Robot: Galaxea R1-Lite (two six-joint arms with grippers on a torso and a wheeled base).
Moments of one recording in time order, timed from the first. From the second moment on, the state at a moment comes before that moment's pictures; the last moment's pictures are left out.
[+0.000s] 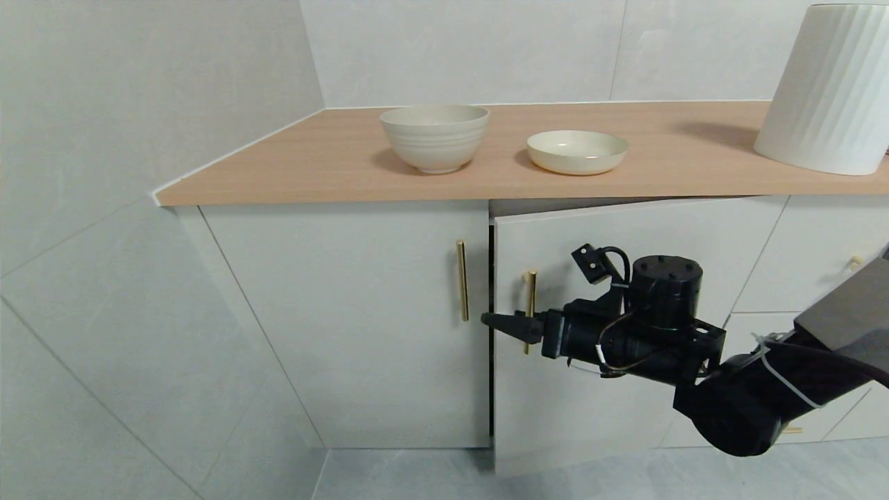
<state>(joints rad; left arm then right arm) 0.00 0.00 0.00 0.00 -0.01 0.00 0.59 2.04 -0.82 -1.12 0.49 0.51</state>
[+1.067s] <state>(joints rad) 0.00 0.00 0.00 0.00 -0.01 0.01 0.59 1.83 -0.51 -1.23 0.61 0.50</state>
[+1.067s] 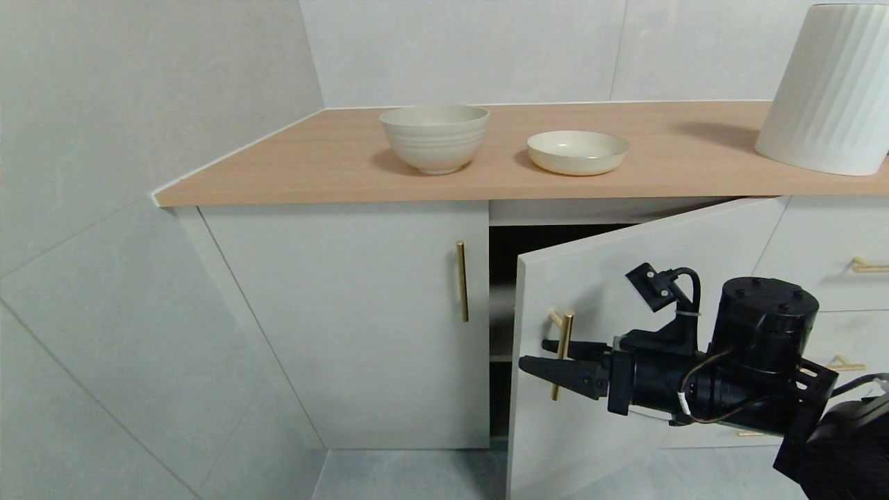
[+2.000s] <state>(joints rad) -0.06 0.73 -0.69 0.10 -0.47 -0.04 0.59 1.79 -0.50 -1.22 0.61 0.50</state>
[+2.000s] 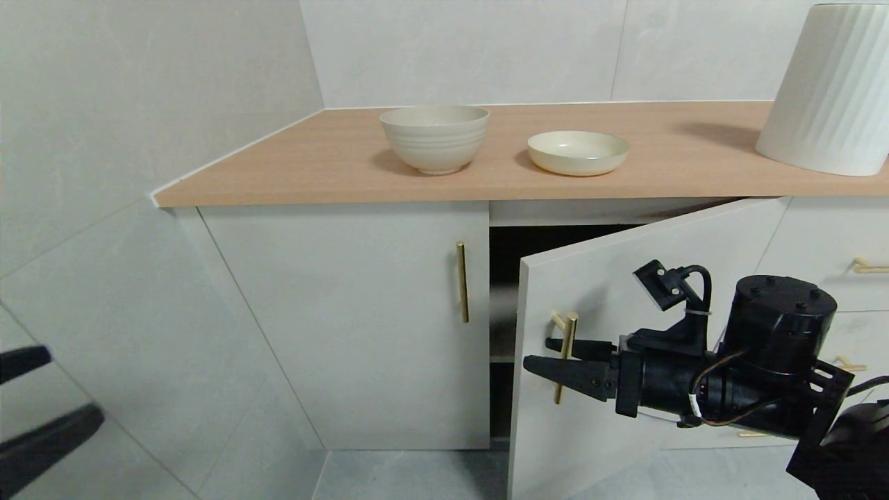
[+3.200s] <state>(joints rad) -0.49 1.46 -0.62 -0.41 -0.49 -0.29 0.60 1.79 -0.48 -1.23 0.61 0.49</state>
